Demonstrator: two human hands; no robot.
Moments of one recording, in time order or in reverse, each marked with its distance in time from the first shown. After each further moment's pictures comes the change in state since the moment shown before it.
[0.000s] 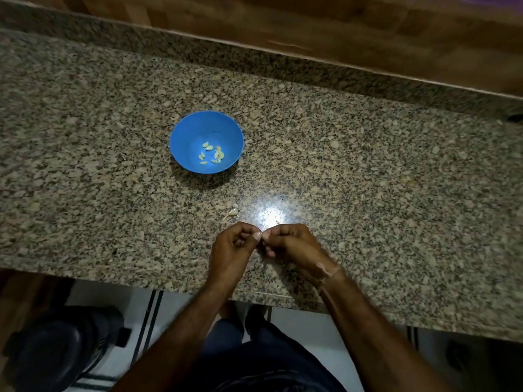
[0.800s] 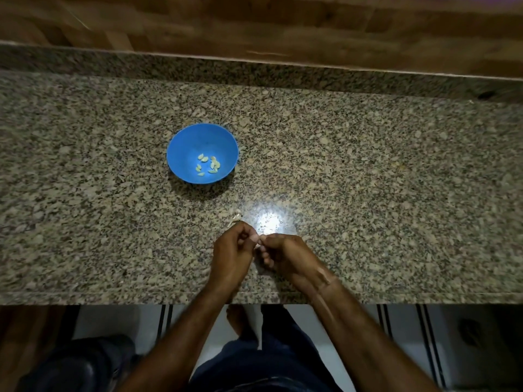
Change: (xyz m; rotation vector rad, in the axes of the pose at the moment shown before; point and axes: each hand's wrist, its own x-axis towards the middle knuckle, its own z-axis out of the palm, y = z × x) left_hand 0.006 0.012 -0.025 0.242 -0.043 0.166; right_hand -0.013 0.009 0.047 0.364 0.107 0.118
